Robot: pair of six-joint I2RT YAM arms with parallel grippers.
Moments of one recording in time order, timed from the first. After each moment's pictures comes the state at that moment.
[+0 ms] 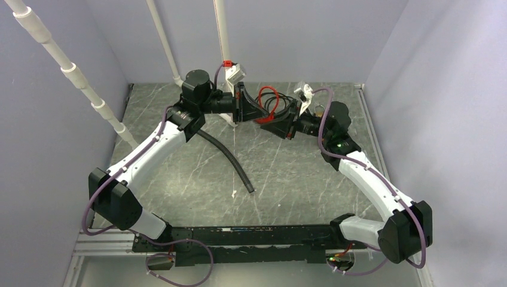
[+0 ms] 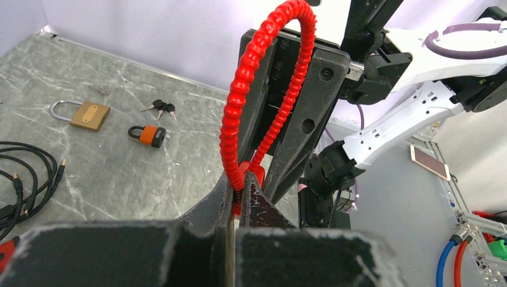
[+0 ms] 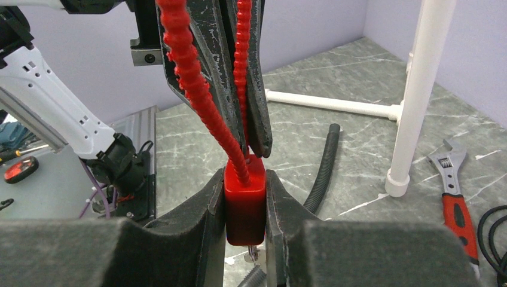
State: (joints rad) left arm -0.56 1.49 1.41 0.06 0.94 -0.30; right arm 0.40 1.17 0.93 0.35 -0.87 0.29
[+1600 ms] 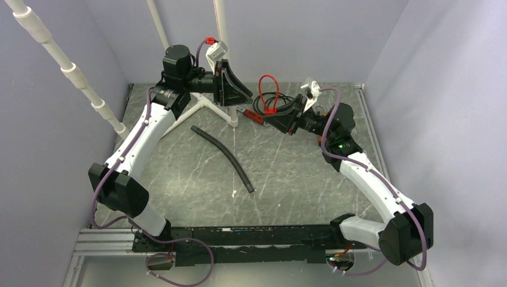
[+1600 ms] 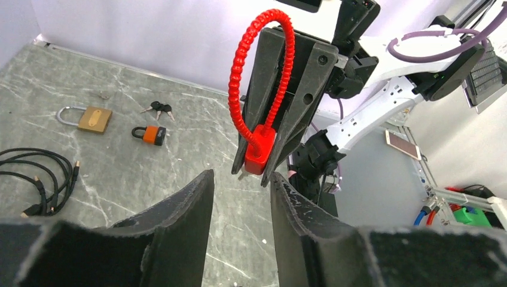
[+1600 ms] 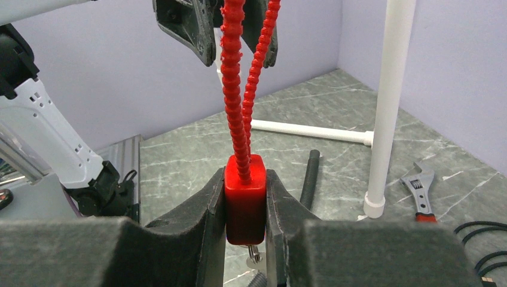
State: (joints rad) left arm -0.38 1.59 1.67 -0.12 1.21 -0.29; right arm 0.40 1.15 0.92 0.46 -0.80 0.33
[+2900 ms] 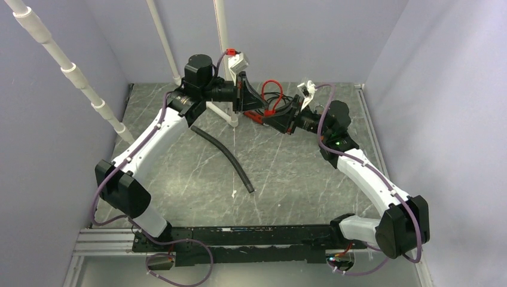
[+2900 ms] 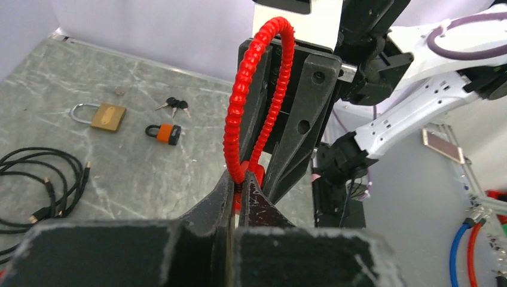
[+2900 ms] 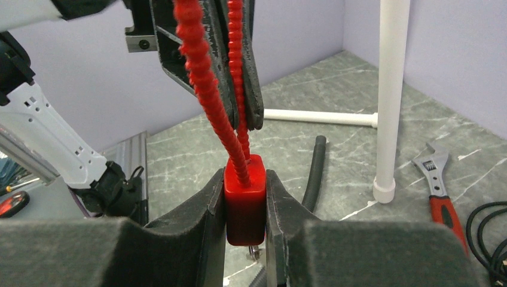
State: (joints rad) left arm -0.53 1.61 1.63 -0.11 1.01 -0.21; right arm 0.39 1.21 0.92 0.46 -0.82 0.38
